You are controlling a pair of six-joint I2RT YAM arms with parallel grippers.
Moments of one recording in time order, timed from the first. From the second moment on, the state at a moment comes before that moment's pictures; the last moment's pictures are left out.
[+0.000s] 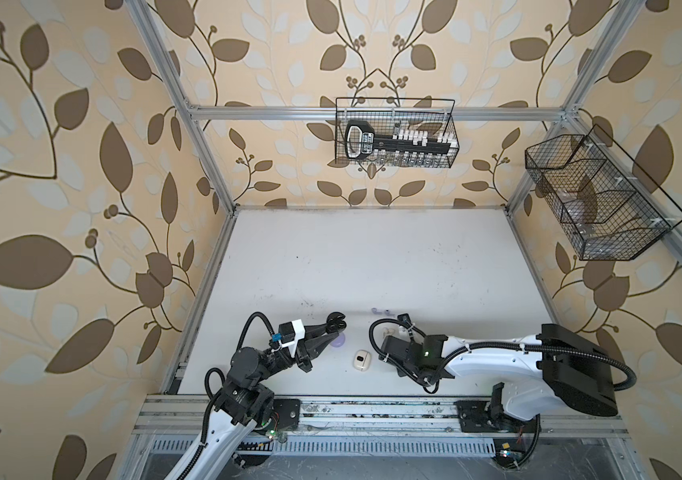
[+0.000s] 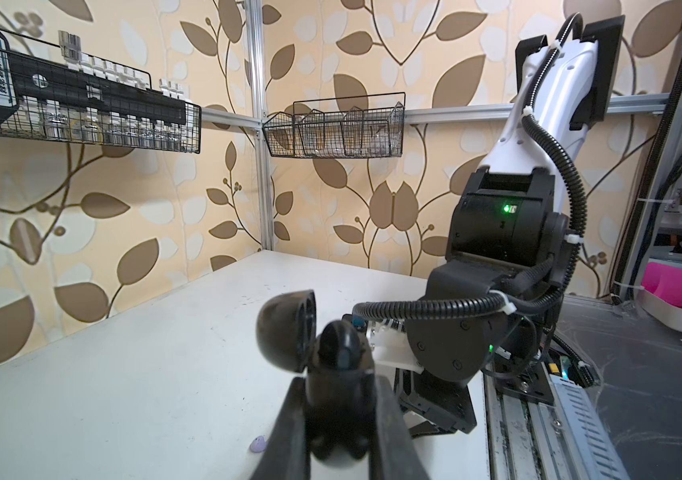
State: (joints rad) left arm -0.47 0.06 0.01 0.30 0.65 -0.15; right arm 1.18 1.47 0.70 -0.60 0.43 0.95
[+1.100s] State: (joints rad) left arm -0.47 0.06 0.01 0.30 0.65 -0.15; right arm 1.06 1.56 0.77 -0.52 0.29 0.81
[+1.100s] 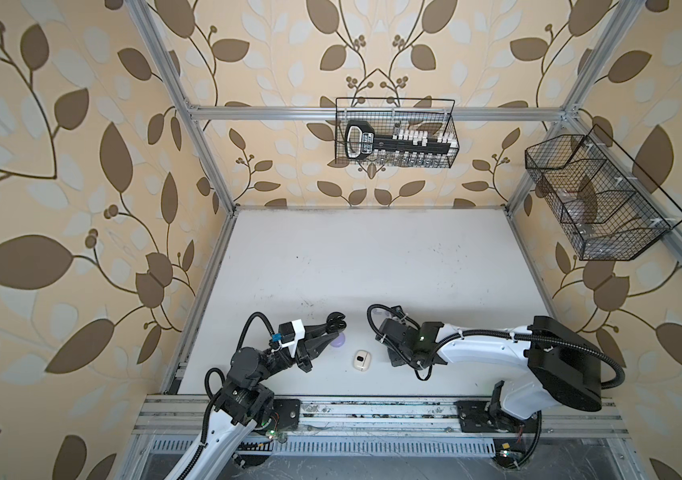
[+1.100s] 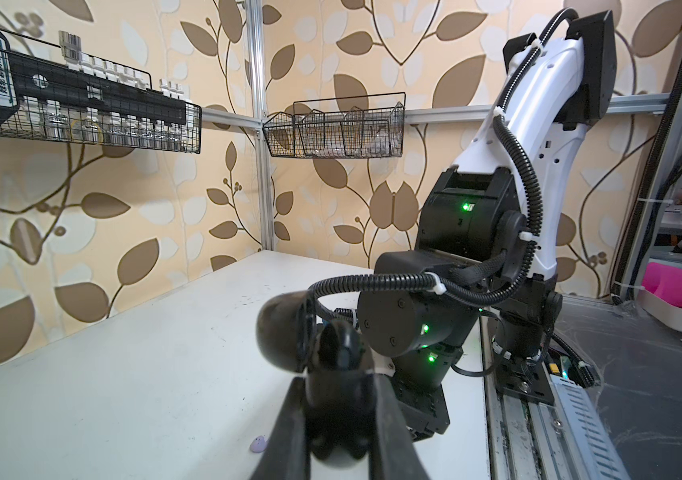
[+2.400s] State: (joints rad) left arm -0.47 0.06 0.01 0.30 0.65 -0.15; right arm 1.12 1.53 0.77 -0.54 0.35 0.84
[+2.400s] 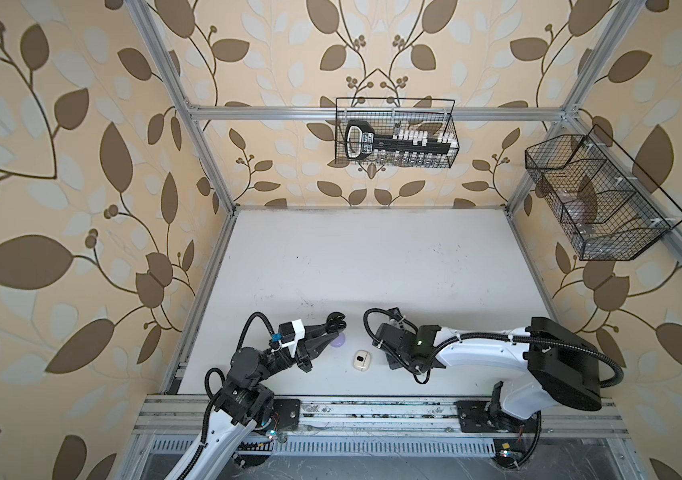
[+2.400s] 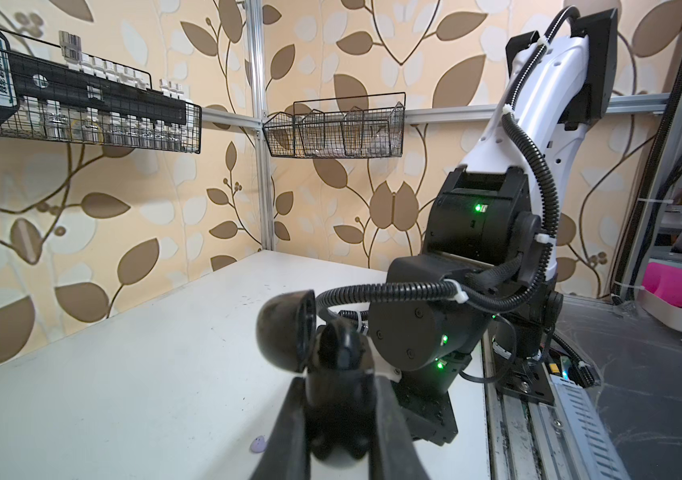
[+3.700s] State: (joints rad) left arm -0.47 0.15 0.01 0.38 0.64 -0.27; right arm 1.39 1.23 0.87 0.32 0.62 0.27
